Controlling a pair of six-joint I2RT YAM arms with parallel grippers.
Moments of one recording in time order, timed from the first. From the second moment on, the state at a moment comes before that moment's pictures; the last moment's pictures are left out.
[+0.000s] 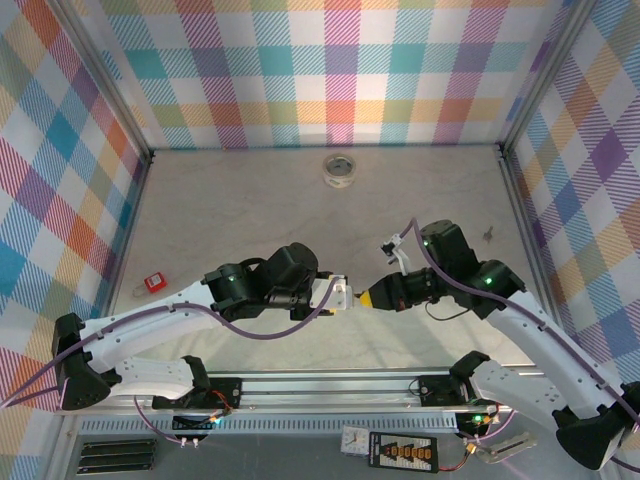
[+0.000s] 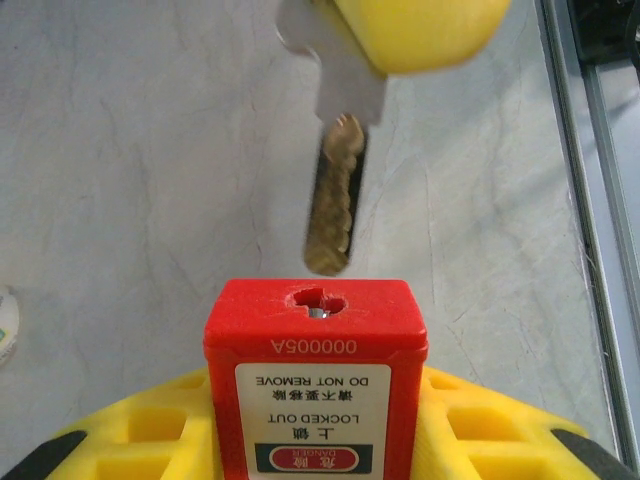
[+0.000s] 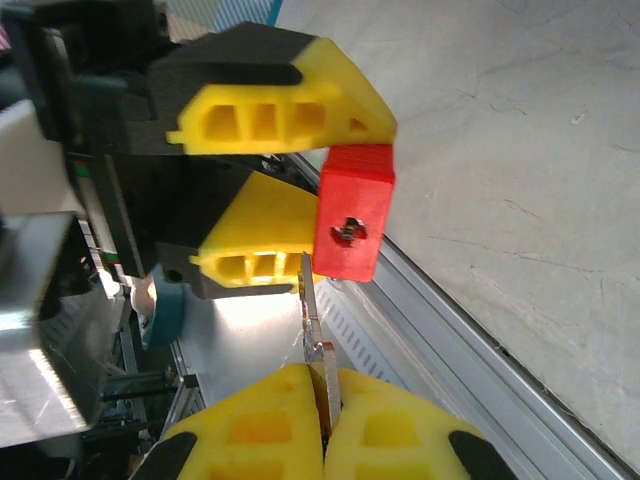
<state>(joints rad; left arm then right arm) -1.09 1.20 1.08 -0.64 0.03 0.62 0.62 0.91 0.94 -0.84 -0.80 0.49</state>
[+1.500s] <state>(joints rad) -1.15 1.27 1.13 -0.72 -0.03 0.65 0.62 0.98 0.88 -0.82 -0.83 0.43</state>
